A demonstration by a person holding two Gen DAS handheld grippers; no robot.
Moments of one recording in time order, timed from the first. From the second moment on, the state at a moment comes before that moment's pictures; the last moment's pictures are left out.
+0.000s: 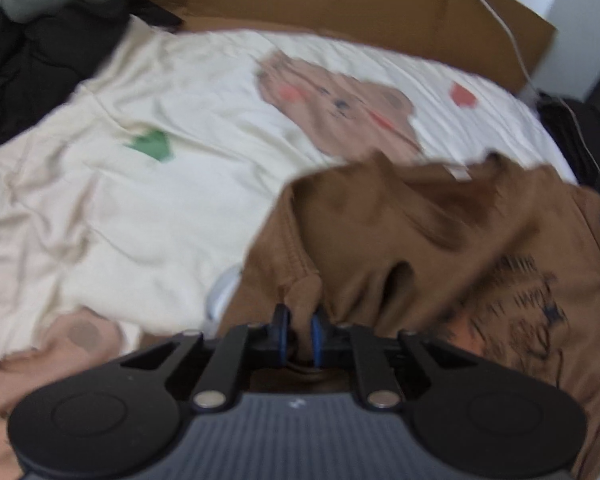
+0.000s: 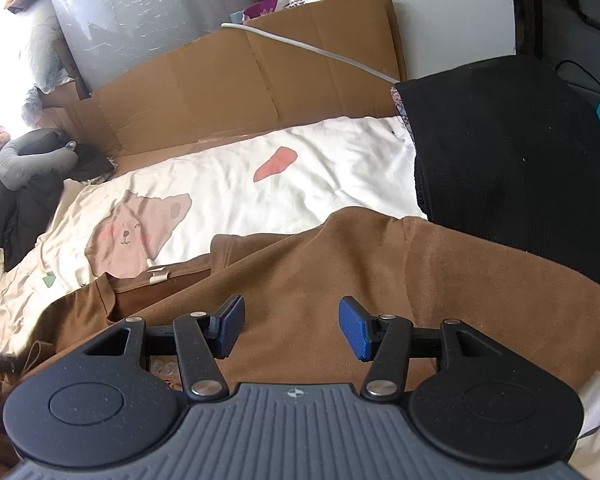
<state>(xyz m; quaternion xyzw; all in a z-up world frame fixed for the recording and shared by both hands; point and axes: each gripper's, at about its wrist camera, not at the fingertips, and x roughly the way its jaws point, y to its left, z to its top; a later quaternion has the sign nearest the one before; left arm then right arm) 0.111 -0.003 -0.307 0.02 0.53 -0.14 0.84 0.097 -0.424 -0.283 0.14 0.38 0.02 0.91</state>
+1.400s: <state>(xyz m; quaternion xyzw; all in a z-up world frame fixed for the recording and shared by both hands) 0.151 -0.021 -0.311 0.03 0.58 -0.08 0.81 0.090 -0.427 -0.299 0.15 0.39 0.02 0.91</state>
